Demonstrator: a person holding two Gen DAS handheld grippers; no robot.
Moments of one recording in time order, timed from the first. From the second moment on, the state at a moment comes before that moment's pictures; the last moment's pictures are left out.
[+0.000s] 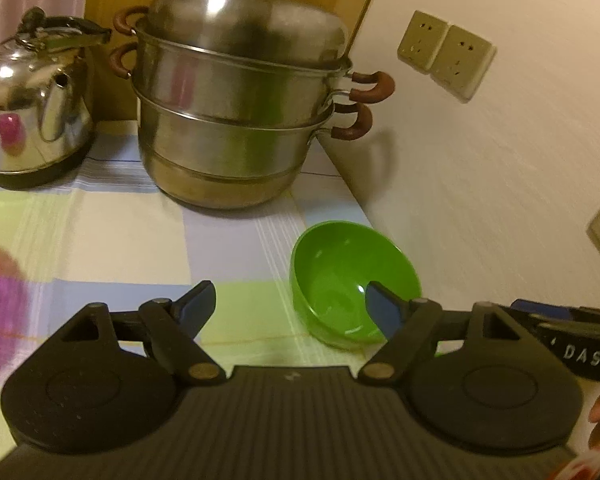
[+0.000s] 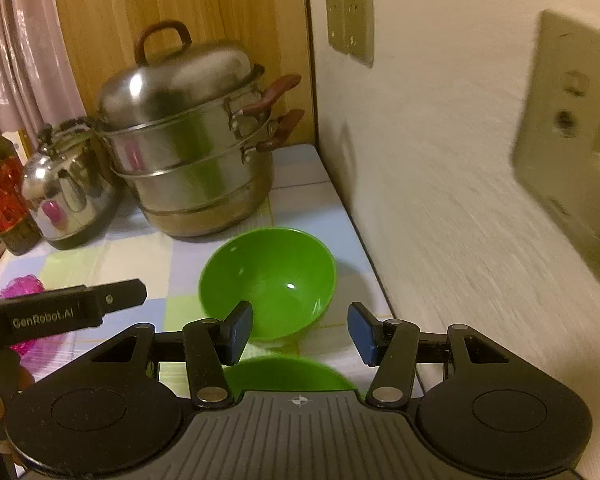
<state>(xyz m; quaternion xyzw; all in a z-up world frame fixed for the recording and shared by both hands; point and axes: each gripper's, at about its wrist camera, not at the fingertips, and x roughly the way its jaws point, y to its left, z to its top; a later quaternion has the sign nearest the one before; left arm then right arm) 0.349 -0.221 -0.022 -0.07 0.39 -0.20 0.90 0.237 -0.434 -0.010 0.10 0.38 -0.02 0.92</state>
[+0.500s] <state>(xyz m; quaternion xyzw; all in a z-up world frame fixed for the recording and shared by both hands) 0.400 -0.253 -0.068 -0.06 0.42 -0.22 0.88 0.307 -0.451 -0.056 0.10 0.43 -0.02 0.90</state>
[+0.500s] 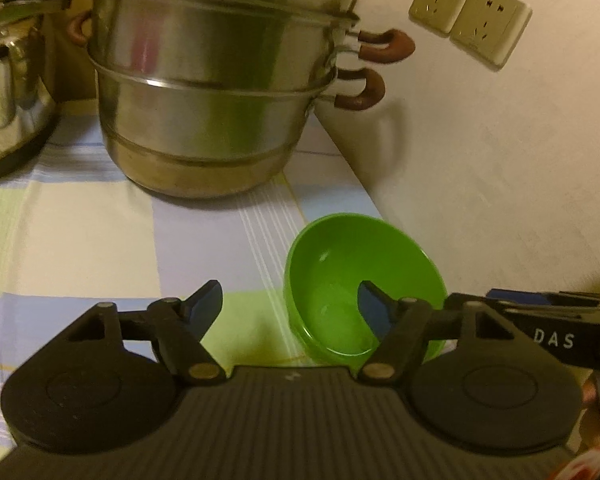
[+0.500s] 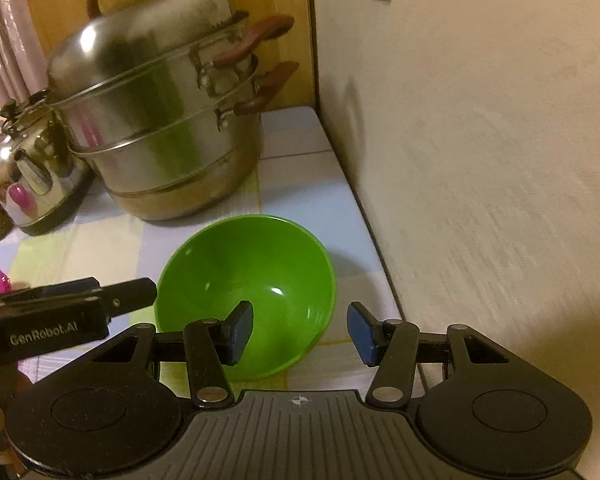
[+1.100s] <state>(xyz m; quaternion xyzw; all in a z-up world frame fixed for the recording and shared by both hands) 0.428 -0.268 -0.091 -0.09 0.46 -0.24 0.85 0.340 -0.468 -0.098 0.13 0.47 -0.01 0.87</state>
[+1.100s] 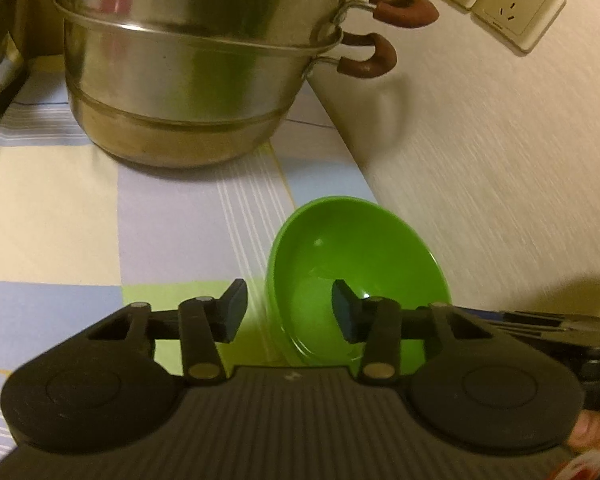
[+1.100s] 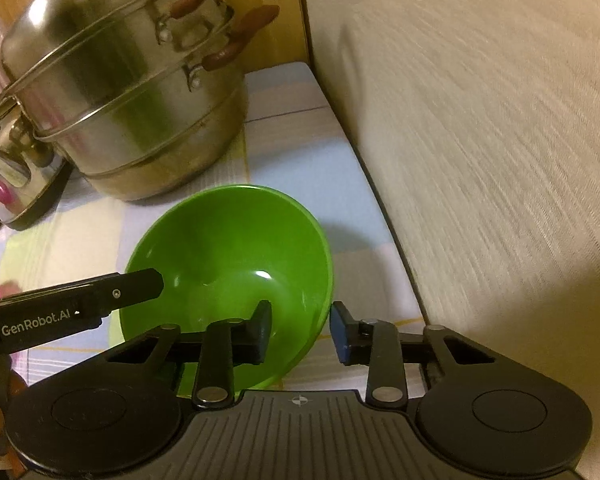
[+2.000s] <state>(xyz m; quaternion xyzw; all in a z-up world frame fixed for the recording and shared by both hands) 0.421 -0.262 -0.066 -0.08 0.44 -0.24 0.86 0.334 -0.459 -0.075 0.11 0.46 -0.02 0.88</state>
